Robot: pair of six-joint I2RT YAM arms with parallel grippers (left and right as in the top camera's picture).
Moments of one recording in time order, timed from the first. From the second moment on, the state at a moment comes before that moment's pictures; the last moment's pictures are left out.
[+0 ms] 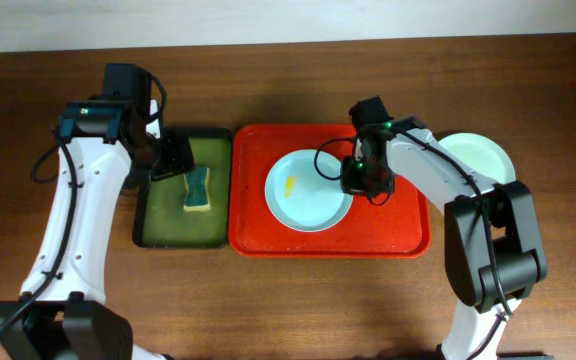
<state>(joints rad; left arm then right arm) -0.04 1.68 1.60 -1.25 0.03 -0.29 0.28 1.99 1.38 -0.86 -0.16 0.39</state>
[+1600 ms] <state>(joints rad) -0.11 2.11 1.52 -1.03 -0.03 -0.23 0.28 1.99 1.33 -0.78 -0.26 0.38</state>
